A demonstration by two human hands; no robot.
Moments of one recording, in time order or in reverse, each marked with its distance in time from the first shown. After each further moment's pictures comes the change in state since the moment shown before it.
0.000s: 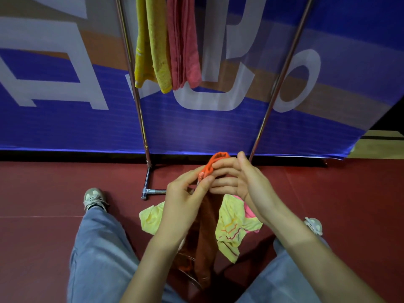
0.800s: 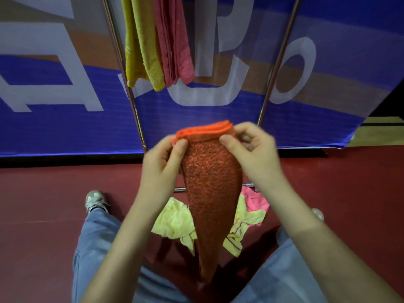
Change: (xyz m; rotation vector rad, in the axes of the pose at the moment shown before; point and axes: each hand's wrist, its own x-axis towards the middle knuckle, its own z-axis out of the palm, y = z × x) left_hand 0.033 0.024 -0.022 0.047 0.034 0.080; right_hand 0.011 -0.022 -0.004 -0.363 0.264 -0.514
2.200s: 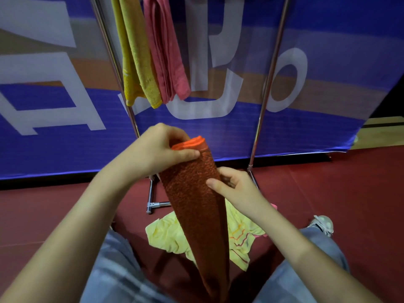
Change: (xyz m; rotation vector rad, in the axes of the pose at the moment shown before) left_hand 0.063 0.057 -0.015 0.619 -0.511 -0.049; right_hand -0.018 0.037 -0.001 0.077 -0.256 0.185
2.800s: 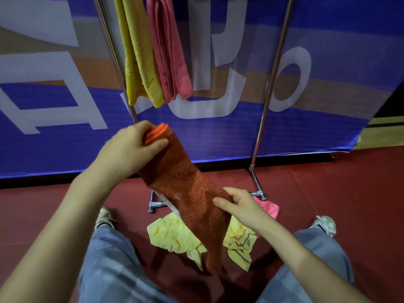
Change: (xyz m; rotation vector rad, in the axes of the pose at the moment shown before) left_hand -0.008 -0.039 -0.013 0.178 0.230 -0.222; right_hand -0.013 0.046 -0.001 -0.015 -0.062 0.236
